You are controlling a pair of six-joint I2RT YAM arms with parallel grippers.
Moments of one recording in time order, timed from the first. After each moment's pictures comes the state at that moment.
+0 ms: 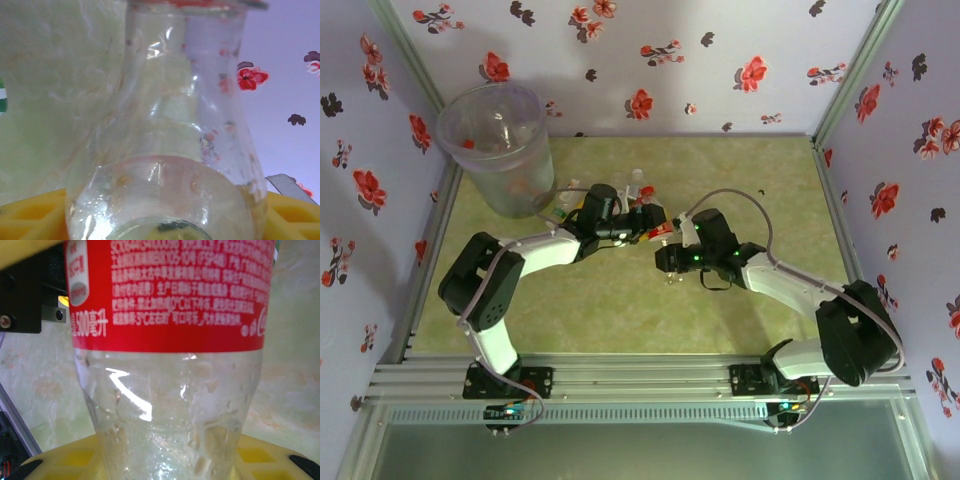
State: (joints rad) left arm -0.66 1.77 1.00 0.32 0.54 -1.06; right arm 0.60 1.36 0.74 -0.15 -0.41 0.44
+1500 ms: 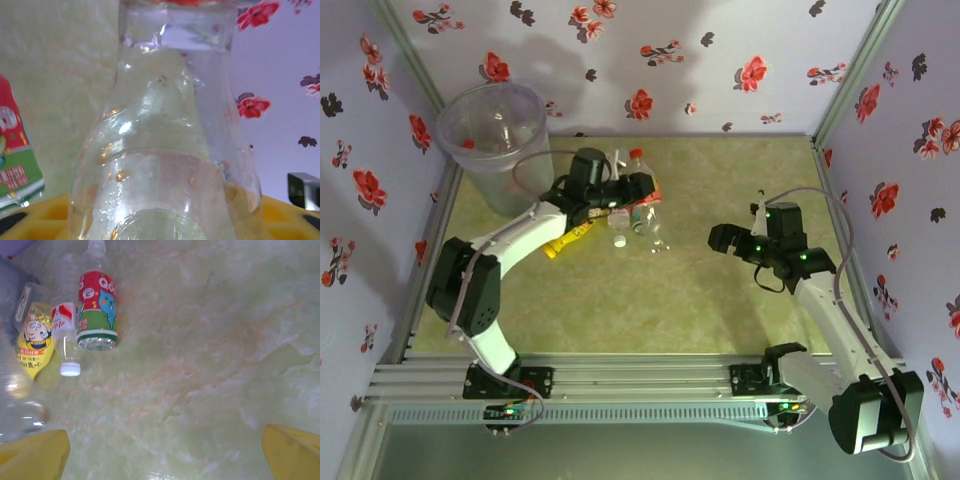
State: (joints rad) left arm -0.56 1.69 1.31 -0.06 0.46 -0.81; right arm 0.19 0.99 0.78 -0.58 -0.32 0.47
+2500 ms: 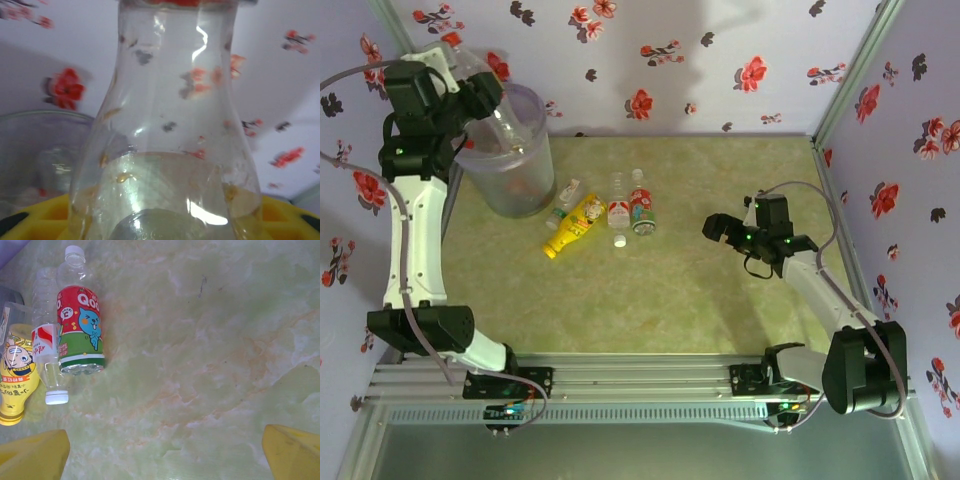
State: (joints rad) left arm 0.05 1.51 1.89 -0.58 0.21 -0.38; right arm 0.19 1.19 0.77 -0.39 -0.31 0.53
